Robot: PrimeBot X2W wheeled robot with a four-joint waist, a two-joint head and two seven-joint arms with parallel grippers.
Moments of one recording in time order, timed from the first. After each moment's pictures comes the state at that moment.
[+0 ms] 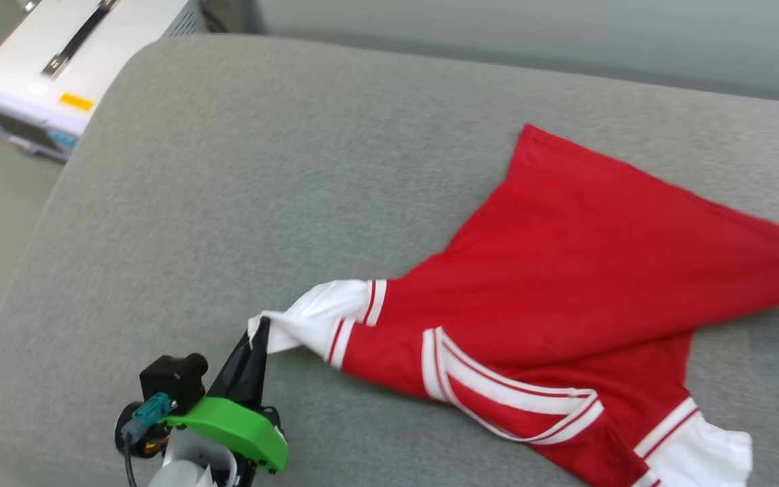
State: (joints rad) left arm -0.10 0.18 -0.22 0.28 -0.42 -0.09 -0.24; right arm -0.62 -0.60 0.05 0.63 0.53 0.13 0.75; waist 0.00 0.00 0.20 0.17
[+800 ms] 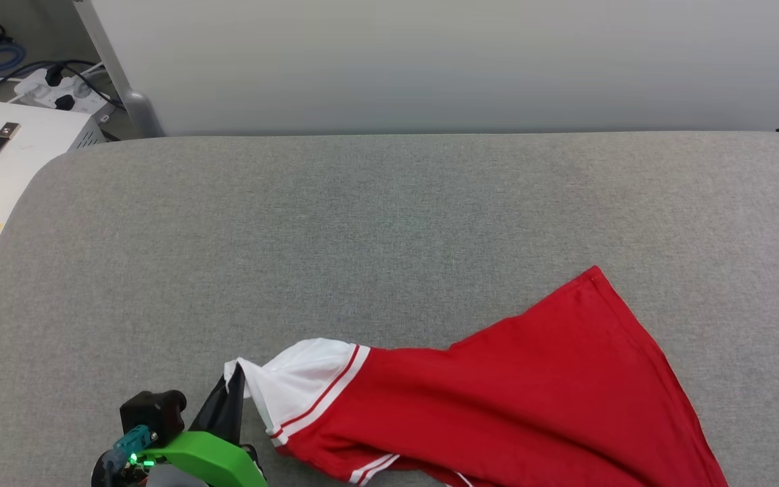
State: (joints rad) left arm 0.01 0.23 -0.20 0.23 -0.47 -0.04 -0.16; right arm 0.32 -0.05 -0.43 0.06 0.46 0.13 0.75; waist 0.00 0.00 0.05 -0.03
